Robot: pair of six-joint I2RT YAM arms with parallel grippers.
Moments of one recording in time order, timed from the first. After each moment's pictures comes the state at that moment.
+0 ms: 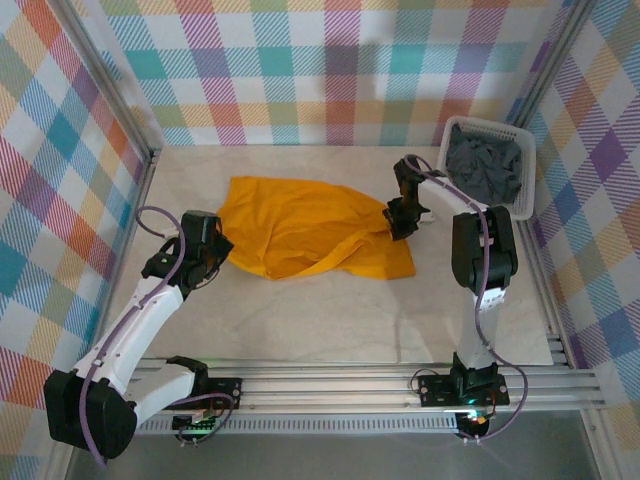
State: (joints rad) left arm -0.27 1.04 0.85 -0.63 -0.20 -1.05; right arm 0.25 2.07 1.57 -0.85 -0.17 1.48
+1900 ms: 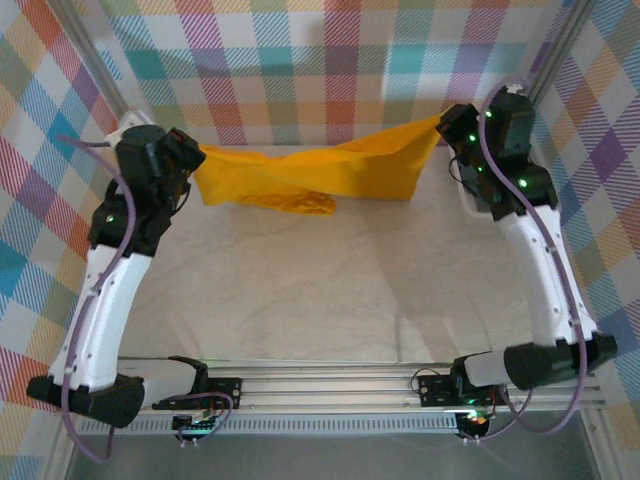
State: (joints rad) left arm -0.26 1.18 1.63 -0.68 -0.33 -0.82; right arm 0.22 1.34 1.70 -0.59 0.05 0.84
